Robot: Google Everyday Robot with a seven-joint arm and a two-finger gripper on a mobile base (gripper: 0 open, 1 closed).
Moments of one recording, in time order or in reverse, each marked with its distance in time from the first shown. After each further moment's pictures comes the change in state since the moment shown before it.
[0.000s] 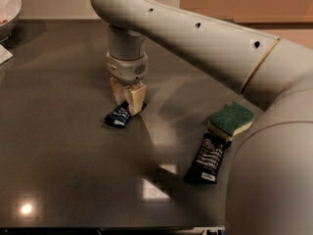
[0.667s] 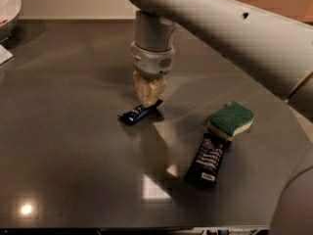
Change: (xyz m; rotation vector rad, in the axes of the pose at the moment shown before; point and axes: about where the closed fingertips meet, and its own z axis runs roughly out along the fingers) arm 0.015 0.049 -0.034 0.025 -0.037 0.119
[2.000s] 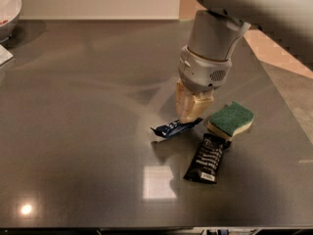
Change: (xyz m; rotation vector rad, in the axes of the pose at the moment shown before) arm 0.018 0.113 -0.026 -0.011 -0.080 0.269
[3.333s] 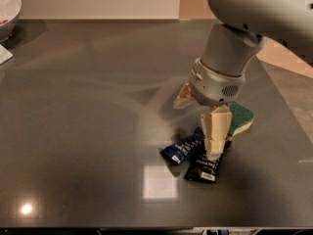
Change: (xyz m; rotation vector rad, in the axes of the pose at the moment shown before) arm 0.007 0.033 0.010 0.005 -0.039 0.079
